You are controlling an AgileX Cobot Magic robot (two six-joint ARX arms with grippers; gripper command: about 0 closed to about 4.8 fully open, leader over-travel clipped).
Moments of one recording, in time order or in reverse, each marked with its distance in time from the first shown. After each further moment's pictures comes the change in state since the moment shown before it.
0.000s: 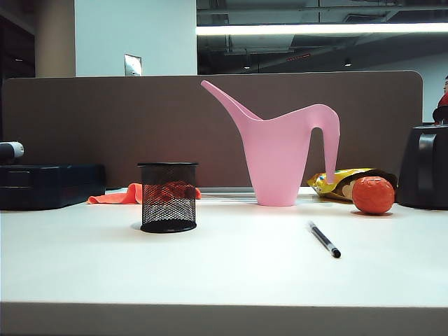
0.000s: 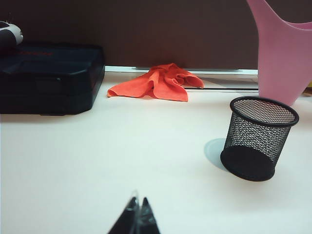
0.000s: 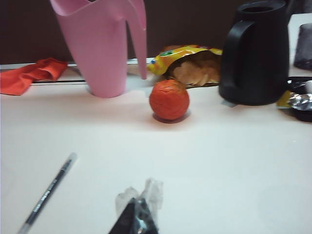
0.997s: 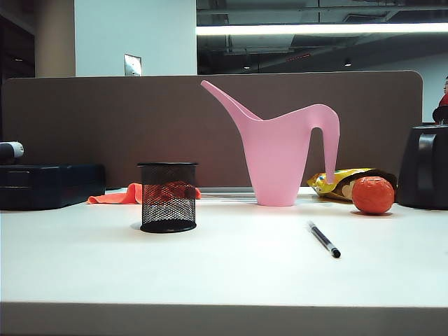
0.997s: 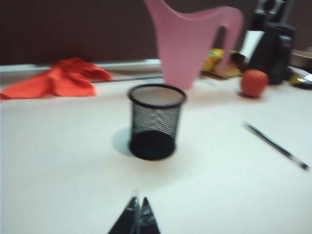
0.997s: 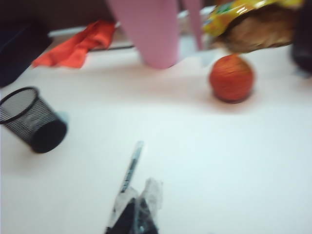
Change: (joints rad) left arm 0.000 0.000 0.000 -0.019 0.375 0.000; right arm 0.027 0.568 0.516 -0.238 -0.195 0.077
